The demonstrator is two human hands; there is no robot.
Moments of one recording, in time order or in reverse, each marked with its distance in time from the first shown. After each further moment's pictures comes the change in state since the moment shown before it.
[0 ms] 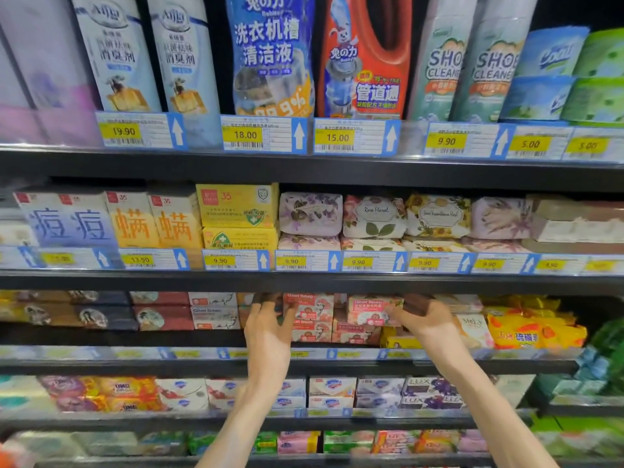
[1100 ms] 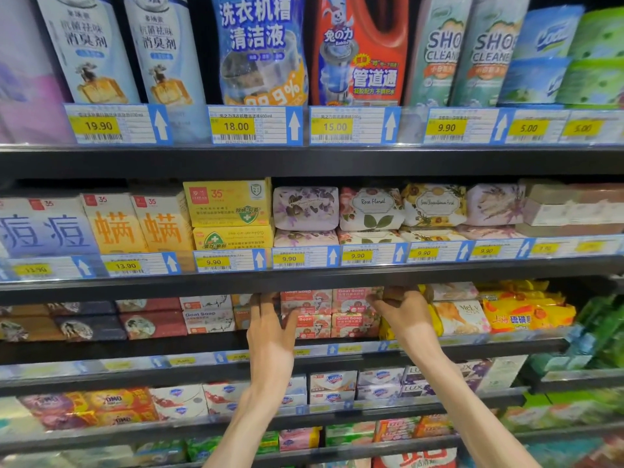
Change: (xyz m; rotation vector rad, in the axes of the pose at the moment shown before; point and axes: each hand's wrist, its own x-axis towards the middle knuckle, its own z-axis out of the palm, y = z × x) left_hand -0.003 -0.001 0.004 0.018 -0.066 -0.028; right_hand 0.010 0.002 0.043 -0.202 0.177 0.078
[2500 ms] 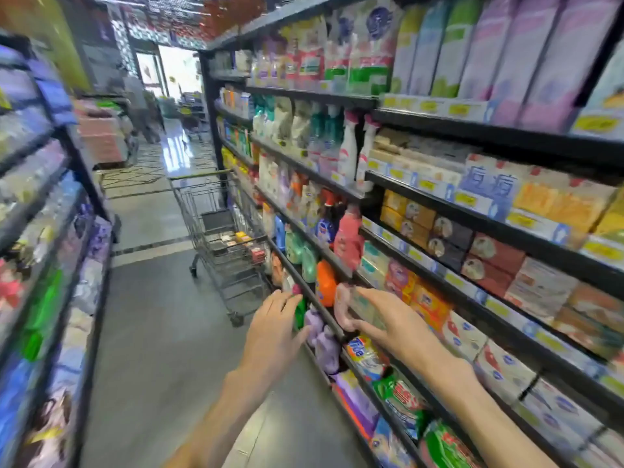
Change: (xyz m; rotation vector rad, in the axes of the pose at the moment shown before) left_hand -0.312 -0.113 -0.386 0.857 0.389 -0.355; right_hand -0.338 -0.124 0.211 -0.188 -1.079 -1.367
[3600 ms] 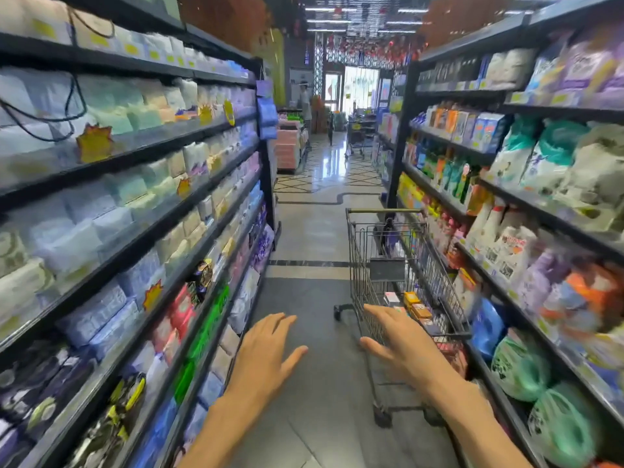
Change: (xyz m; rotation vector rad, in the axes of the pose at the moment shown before) left_hand 0.224 -0.646 -0.102 0.276 0.118 -0.418; right_hand 0.649 -0.289 0.363 0.076 -0.196 -0.433
